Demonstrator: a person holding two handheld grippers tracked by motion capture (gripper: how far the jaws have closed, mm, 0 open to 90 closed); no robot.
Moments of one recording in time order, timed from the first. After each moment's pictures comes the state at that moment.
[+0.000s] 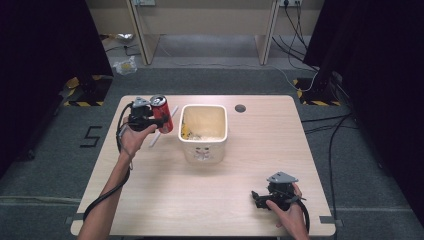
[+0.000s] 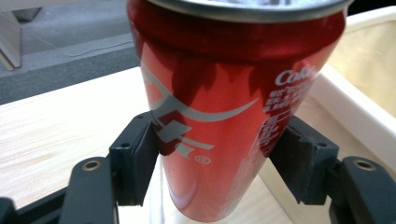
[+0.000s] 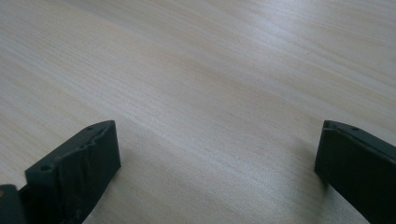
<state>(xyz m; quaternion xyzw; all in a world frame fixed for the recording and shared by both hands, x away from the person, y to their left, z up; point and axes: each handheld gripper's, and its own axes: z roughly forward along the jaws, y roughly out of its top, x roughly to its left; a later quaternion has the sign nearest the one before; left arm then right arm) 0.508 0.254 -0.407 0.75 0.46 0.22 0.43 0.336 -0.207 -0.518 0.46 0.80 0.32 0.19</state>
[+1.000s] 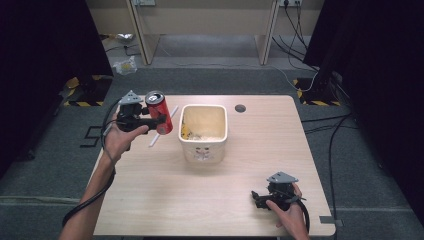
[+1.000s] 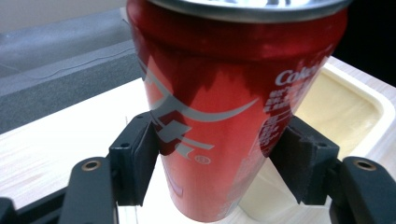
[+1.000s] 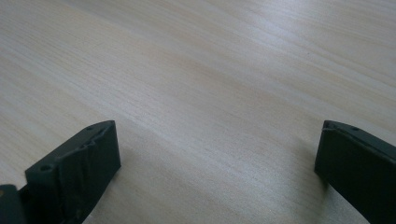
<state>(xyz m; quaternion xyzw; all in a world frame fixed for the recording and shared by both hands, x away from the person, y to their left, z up) 0.462 0.252 -0.343 0.77 0.39 0.20 0.46 0.336 -0.207 -0.518 0.46 0.80 0.32 0.19</state>
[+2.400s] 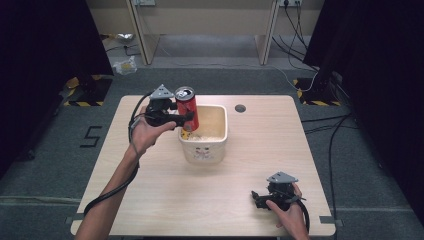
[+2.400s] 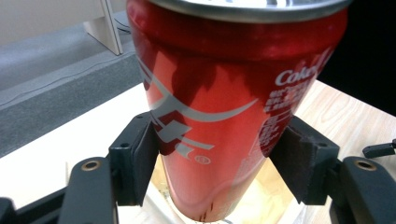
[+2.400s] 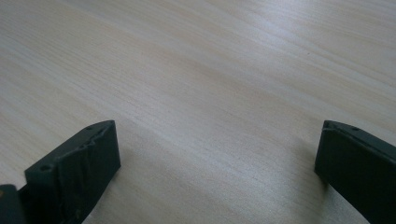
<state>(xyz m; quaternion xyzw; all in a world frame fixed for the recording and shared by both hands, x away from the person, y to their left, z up) 0.473 0.174 -0.331 0.79 0.34 0.17 0.47 0.336 -0.207 -0.518 0.46 0.81 0.32 0.19</state>
